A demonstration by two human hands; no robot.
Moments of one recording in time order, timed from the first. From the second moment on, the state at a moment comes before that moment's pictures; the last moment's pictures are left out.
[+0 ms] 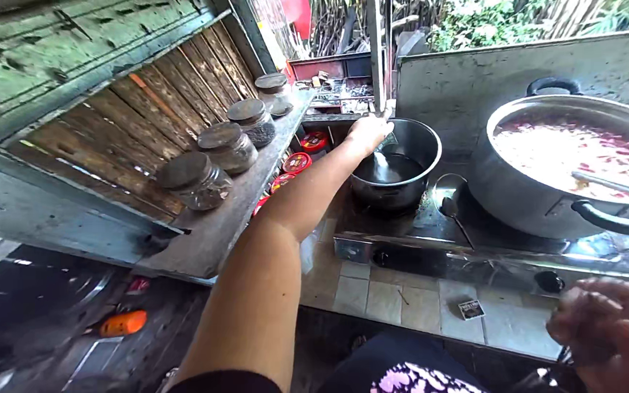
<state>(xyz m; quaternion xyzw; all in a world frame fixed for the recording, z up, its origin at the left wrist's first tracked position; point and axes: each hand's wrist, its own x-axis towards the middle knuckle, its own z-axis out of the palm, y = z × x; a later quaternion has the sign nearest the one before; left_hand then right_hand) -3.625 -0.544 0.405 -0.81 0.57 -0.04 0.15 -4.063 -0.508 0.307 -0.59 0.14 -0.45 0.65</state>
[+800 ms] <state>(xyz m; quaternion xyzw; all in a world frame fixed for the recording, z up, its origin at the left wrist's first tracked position) -3.614 -0.554 0.382 -0.87 0.47 0.14 0.05 -4.010 -0.537 0.351 -0.52 -0.12 -0.48 0.70</state>
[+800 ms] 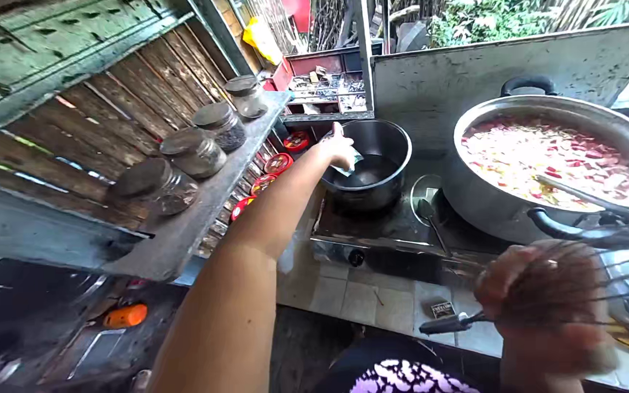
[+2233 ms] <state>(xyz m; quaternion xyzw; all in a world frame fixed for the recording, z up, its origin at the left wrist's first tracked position) -3.597 -0.513 0.367 -0.85 0.51 0.07 -0.08 -3.901 -0.590 0.441 -0.94 0.29 -0.18 -0.07</state>
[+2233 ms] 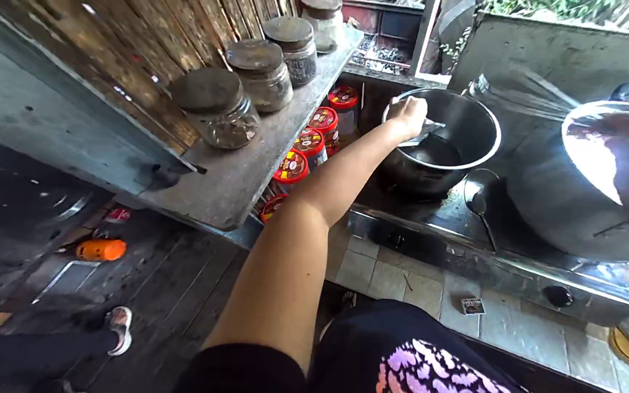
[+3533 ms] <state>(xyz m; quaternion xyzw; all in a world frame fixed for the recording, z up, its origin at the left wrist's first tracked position) -3.738 -0.365 0.183 -0.82 0.31 0.45 -0.17 -3.743 -0.599 0.387 -0.94 0.26 0.16 -0.14</state>
